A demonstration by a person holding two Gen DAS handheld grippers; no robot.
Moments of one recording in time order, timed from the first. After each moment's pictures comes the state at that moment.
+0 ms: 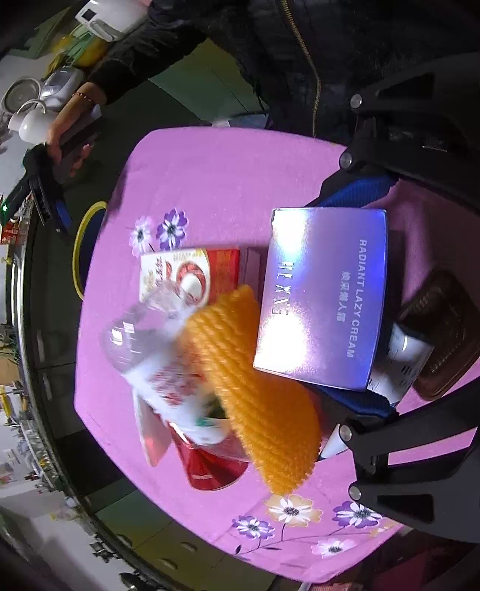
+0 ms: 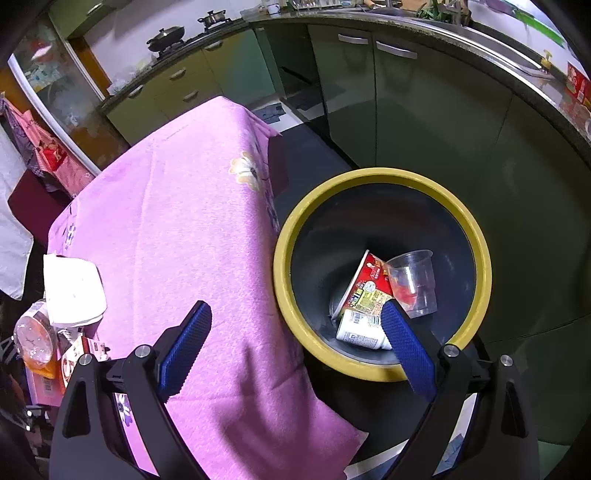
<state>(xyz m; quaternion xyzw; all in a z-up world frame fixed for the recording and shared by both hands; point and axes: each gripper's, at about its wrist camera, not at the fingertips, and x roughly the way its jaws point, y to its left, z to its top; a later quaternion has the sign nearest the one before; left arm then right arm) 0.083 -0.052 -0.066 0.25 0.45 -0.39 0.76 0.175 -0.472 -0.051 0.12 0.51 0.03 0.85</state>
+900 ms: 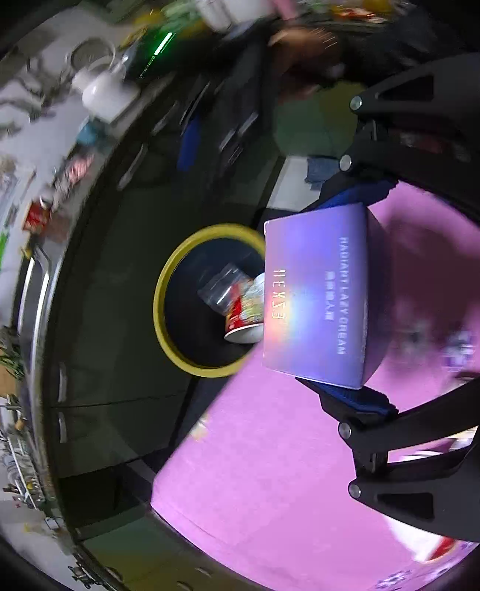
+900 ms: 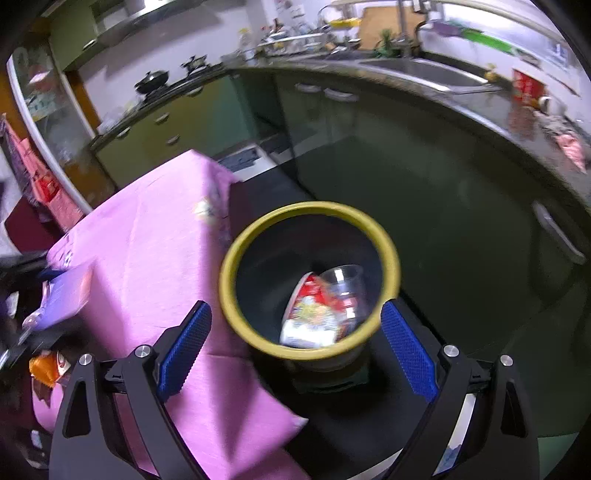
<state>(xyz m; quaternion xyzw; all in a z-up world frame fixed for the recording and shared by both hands) 0.228 -0.360 -0.029 0.16 0.51 -0.40 0.75 0.088 -0.548 -0.006 0.12 0.43 -0.03 0.89</state>
